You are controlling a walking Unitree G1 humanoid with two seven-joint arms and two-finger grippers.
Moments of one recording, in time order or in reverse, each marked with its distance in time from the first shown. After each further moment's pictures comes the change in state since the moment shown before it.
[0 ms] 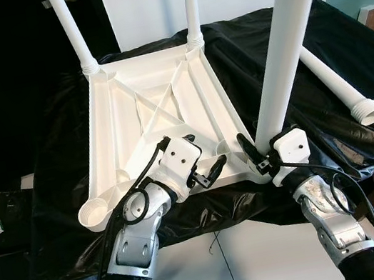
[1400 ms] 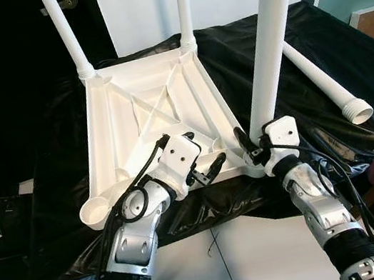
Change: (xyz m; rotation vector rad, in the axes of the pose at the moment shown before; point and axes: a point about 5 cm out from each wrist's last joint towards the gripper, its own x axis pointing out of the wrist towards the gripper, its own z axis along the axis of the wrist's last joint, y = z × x) left arm 0.000 0.003 0.002 0.014 -0.002 0.003; right arm 0.024 -0.006 -0.010 0.161 0.131 -0.113
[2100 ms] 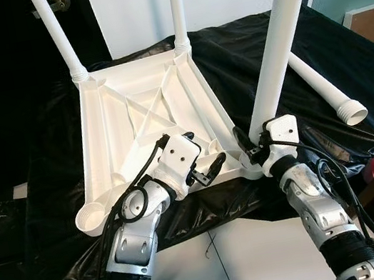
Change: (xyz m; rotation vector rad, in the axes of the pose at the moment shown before) left arm 0.000 -0.001 0.000 -0.002 -0.002 -0.001; right arm -0.006 0.005 0.000 0.001 0.000 0.004
